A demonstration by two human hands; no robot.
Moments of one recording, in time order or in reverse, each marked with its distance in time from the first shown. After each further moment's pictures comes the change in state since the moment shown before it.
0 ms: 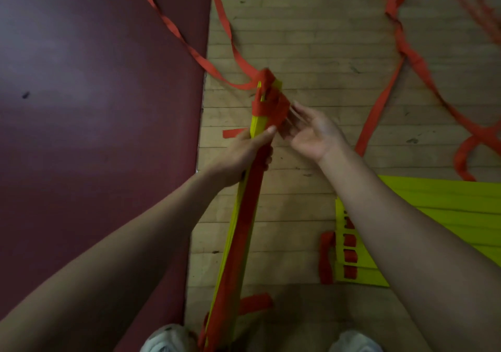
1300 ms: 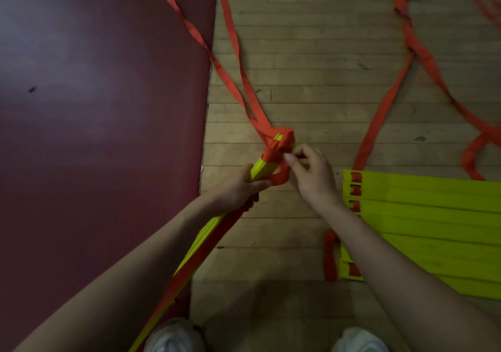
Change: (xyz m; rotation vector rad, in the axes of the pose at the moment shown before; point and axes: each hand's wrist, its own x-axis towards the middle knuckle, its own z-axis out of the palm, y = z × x) left_hand -0.042 -0.044 -0.024 0.499 -0.129 -0.117; right_hand -0.029 0.069 -0.061 -1.271 0.159 -0.670
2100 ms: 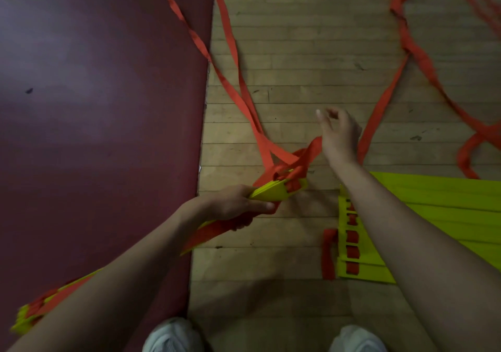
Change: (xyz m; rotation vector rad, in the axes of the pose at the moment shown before) left_hand -0.006 -0.009 -0.001 0.067 -0.332 -0.128; right_hand 0.070 0.010 -0.034 -0.138 0.334 0.058
